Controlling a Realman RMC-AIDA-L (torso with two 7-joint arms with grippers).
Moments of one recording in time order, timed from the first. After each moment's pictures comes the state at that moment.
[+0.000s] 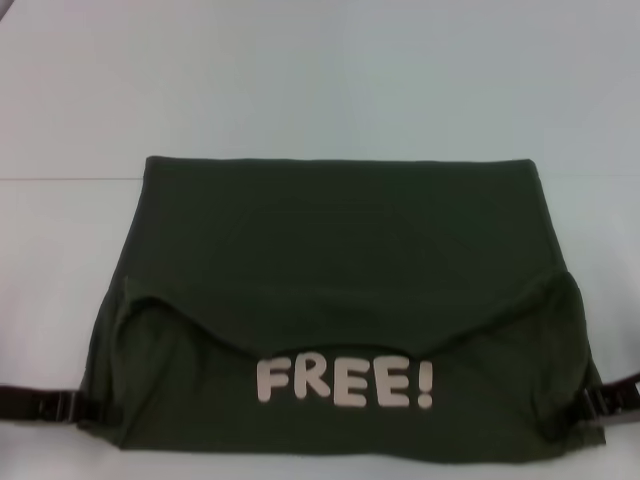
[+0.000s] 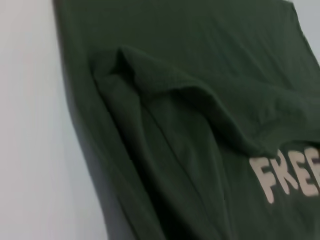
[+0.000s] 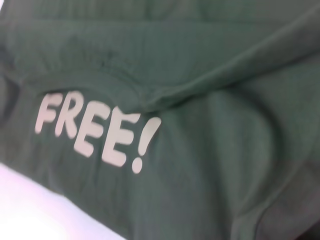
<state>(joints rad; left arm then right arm) -0.54 -1.94 0.62 0.63 2.41 1.50 -2.17 0.69 1.96 -0.69 -0.63 -2.60 -1.53 2.37</state>
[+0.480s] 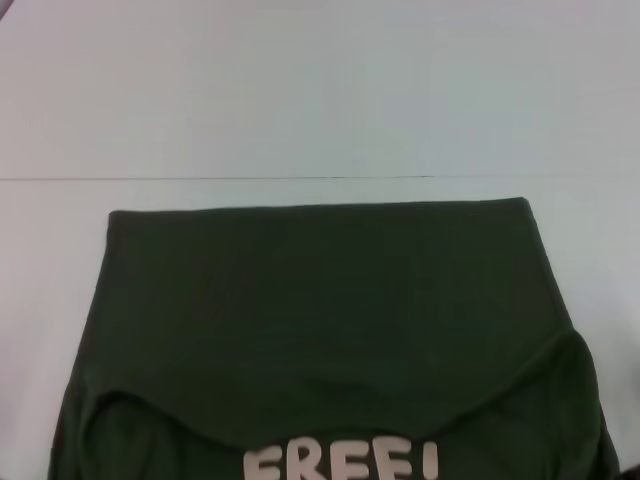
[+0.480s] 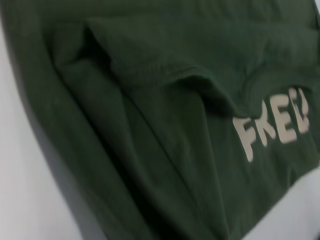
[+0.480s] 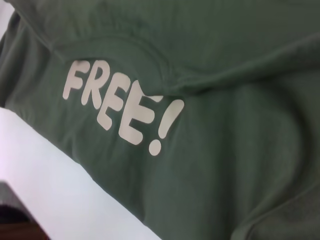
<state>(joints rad) -0.55 -1.91 0.62 0.63 2.60 1.80 -2.21 0.63 1.96 -0.73 -0.60 -2.61 -1.69 2.19</state>
